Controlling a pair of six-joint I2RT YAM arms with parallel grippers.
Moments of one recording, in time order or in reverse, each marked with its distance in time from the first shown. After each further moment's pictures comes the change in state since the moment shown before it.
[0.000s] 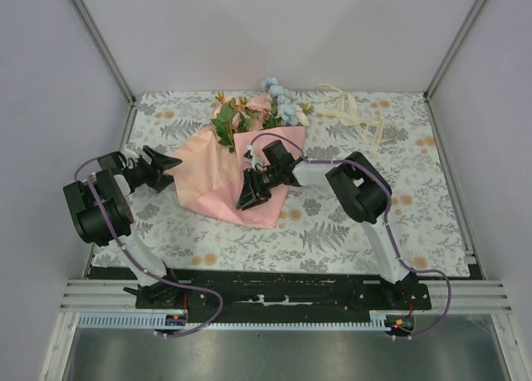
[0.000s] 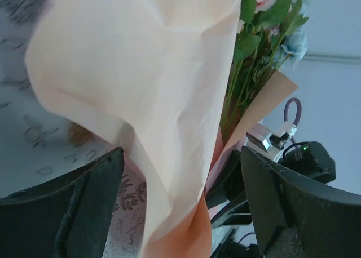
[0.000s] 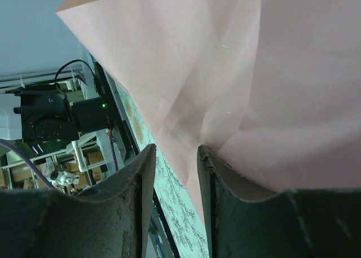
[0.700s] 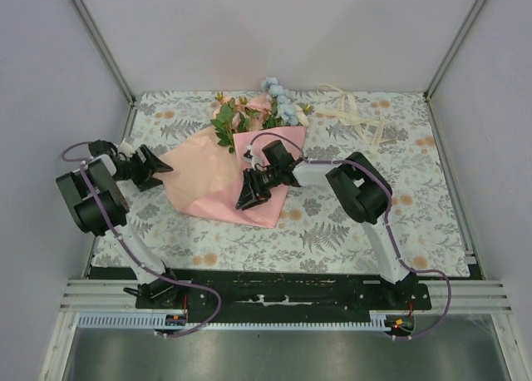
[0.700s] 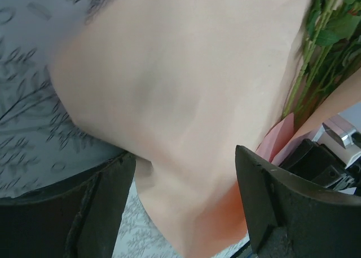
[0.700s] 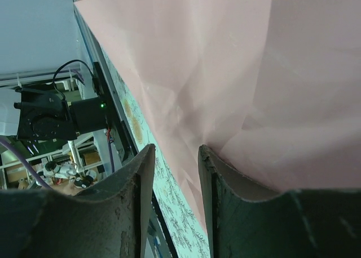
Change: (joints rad) left arm 0.077 0.109 0.276 -0.582 -0.208 0.435; right arm 0.004 -0.008 -0.006 0.008 0.007 -0.008
